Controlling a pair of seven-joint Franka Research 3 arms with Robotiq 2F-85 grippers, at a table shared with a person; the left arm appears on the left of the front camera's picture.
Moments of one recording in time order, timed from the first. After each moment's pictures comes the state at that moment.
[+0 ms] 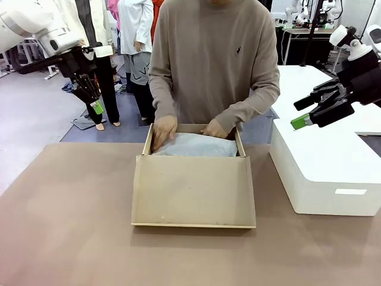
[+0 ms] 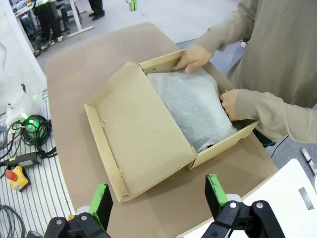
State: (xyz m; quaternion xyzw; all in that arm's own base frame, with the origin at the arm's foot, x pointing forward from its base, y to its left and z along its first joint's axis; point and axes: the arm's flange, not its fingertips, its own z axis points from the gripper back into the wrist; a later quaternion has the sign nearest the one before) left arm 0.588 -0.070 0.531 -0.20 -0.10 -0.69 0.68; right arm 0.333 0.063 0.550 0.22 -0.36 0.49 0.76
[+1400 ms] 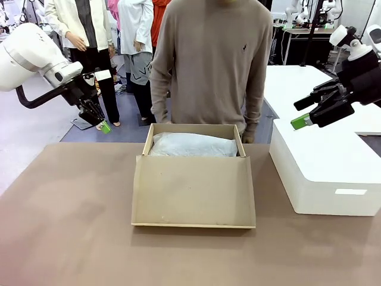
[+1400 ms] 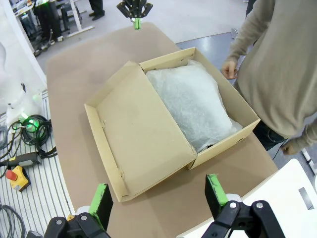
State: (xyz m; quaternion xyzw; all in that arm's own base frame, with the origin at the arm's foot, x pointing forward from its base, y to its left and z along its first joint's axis) left arm 0.601 -0.049 0.449 -0.29 -0.13 -0.64 0.70; right arm 0.333 0.063 0.550 0.22 -0.36 0.49 0.76
